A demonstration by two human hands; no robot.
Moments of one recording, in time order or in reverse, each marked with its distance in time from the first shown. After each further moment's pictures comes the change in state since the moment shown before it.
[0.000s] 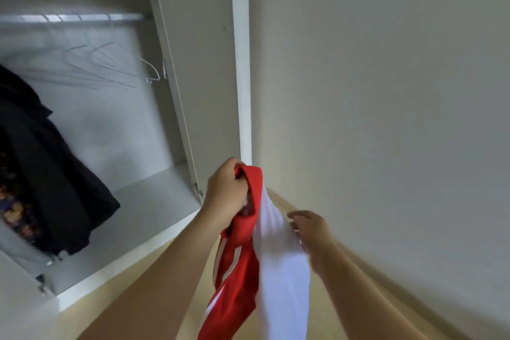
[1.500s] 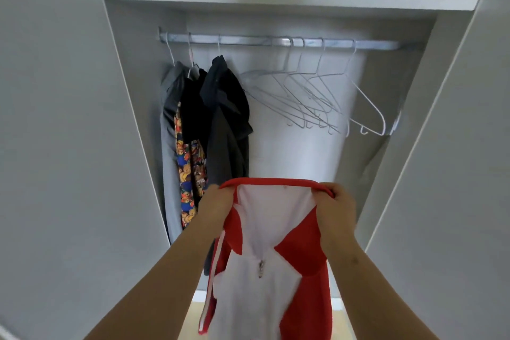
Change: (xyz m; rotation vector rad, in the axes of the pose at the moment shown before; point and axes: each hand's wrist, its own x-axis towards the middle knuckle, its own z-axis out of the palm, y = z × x) left_hand 0.267 -0.236 -0.326 -0.316 0.717 -0.773; right_hand 0.176 -0.186 0.489 -0.025 -0.443 -0.450
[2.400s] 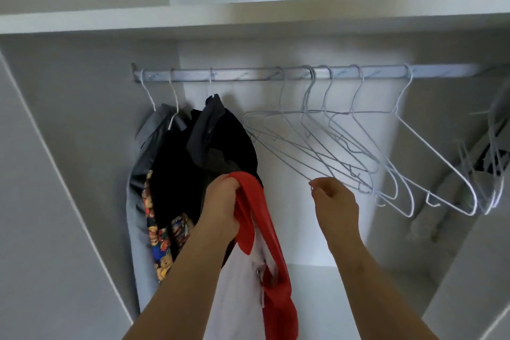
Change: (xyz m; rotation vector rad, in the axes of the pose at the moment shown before) left_hand 0.180 0.165 0.043 -0.595 -0.034 0.016; right_hand 0.232 -0.033 0.162 -0.105 -0.136 -0.188
